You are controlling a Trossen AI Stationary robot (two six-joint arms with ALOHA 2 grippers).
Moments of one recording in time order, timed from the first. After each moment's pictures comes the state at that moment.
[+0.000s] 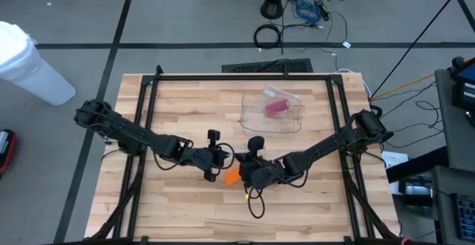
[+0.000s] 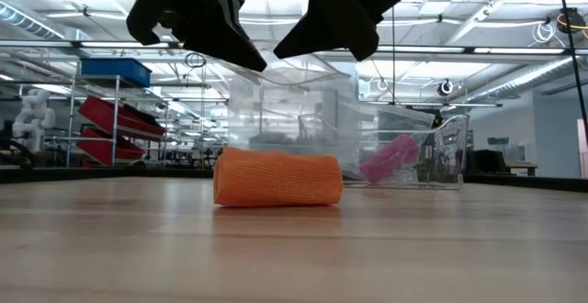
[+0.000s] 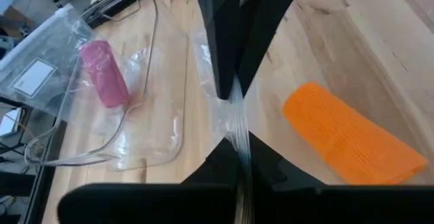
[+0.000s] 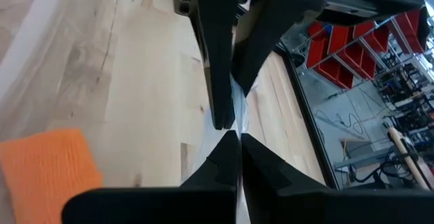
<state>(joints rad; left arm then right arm) -0.32 1.47 0.89 -0.09 -0.44 0.24 0.39 1.83 1.18 0.03 0.83 -0.23</state>
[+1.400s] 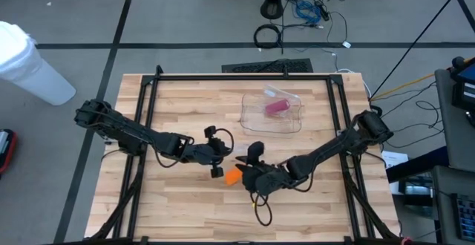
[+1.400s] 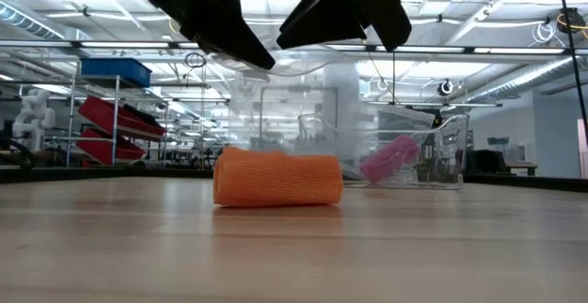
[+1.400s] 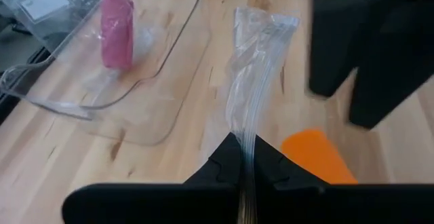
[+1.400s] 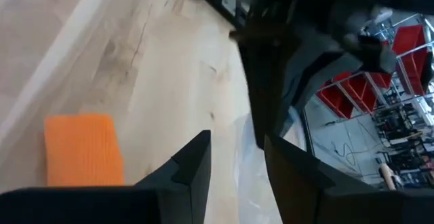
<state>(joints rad) -0.28 1.47 0.88 -0.05 -0.44 -0.15 0.45 1.81 1.18 0.02 0.81 -0.37</state>
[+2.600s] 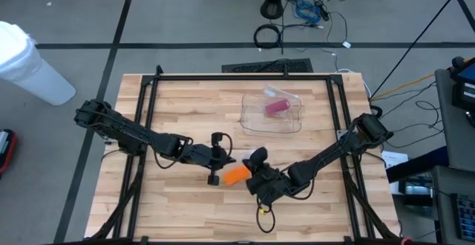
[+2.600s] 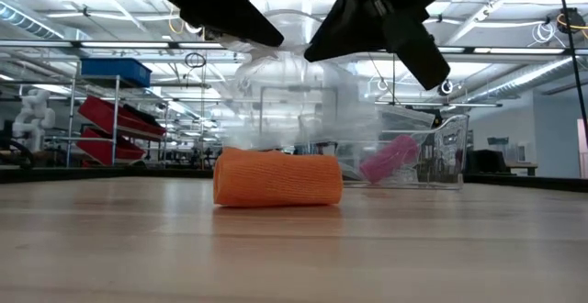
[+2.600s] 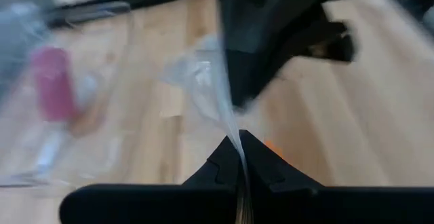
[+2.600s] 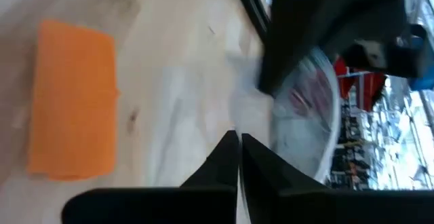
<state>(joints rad) -0.29 1.47 0.88 0.04 -0.26 0.04 0.50 1.84 1.18 -0.12 0.96 -0.50</state>
